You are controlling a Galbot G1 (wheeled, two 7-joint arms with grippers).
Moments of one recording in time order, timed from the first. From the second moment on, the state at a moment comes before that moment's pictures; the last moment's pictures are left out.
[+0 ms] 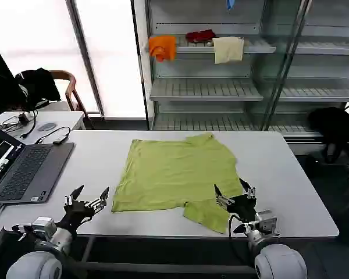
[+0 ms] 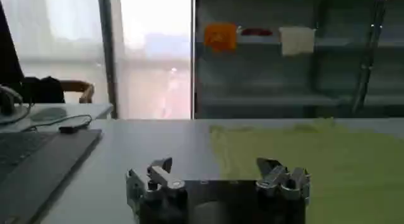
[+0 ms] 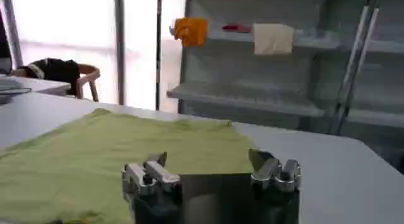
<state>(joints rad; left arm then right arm) 1.41 -1.31 -0.75 -2.13 -0.30 0.53 0.16 -1.38 1.39 0.47 2.18 0.06 -0.54 -0.11</state>
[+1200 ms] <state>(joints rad) 1.43 -1.35 -0.63 -2.05 -0.17 0.52 0.14 -1.54 1.37 0.45 2.18 0.02 -0.53 -0.13</state>
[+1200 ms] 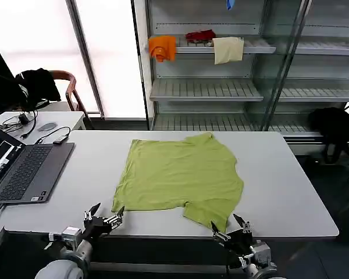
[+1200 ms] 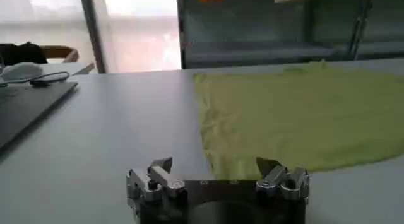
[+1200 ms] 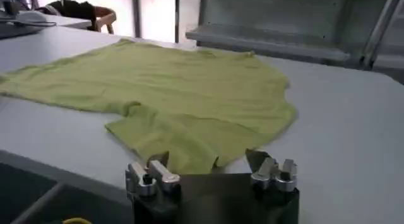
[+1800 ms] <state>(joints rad) 1.44 -1.36 -0.60 -2.03 -0.13 0.50 0.16 -1.52 1.39 0.44 2.15 0.01 -0.50 -0.13</state>
